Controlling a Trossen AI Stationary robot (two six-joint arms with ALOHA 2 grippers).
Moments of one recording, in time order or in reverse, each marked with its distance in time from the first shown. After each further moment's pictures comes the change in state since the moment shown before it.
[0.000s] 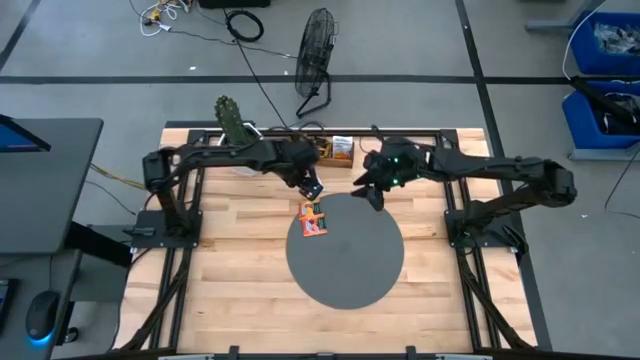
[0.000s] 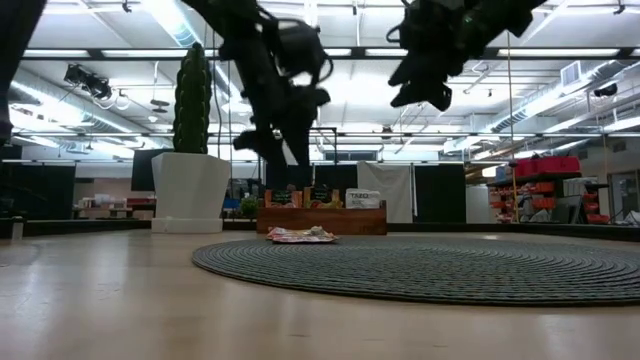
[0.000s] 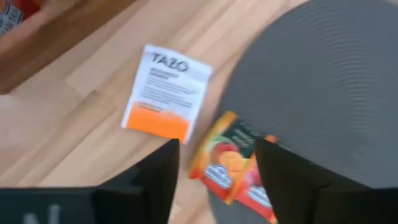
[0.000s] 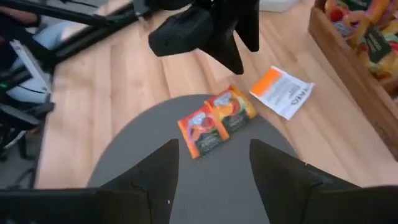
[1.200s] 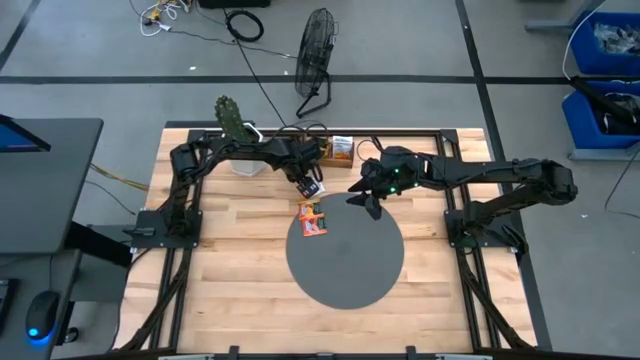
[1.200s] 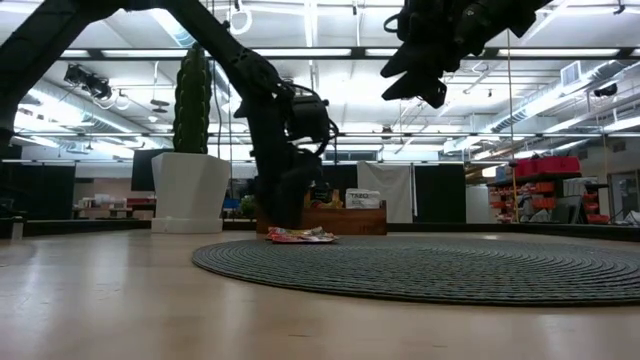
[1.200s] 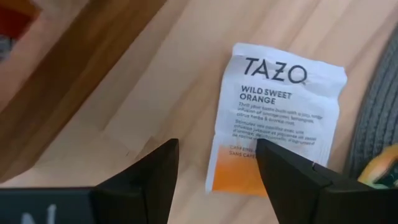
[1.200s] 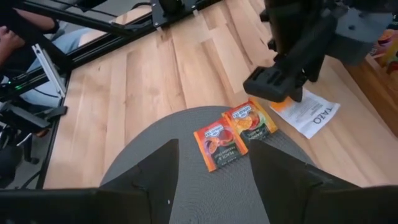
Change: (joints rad) left arm 0.111 0.244 0.001 0.088 -0.034 0.317; right arm 0.089 0.000 -0.045 0.125 0.041 0.024
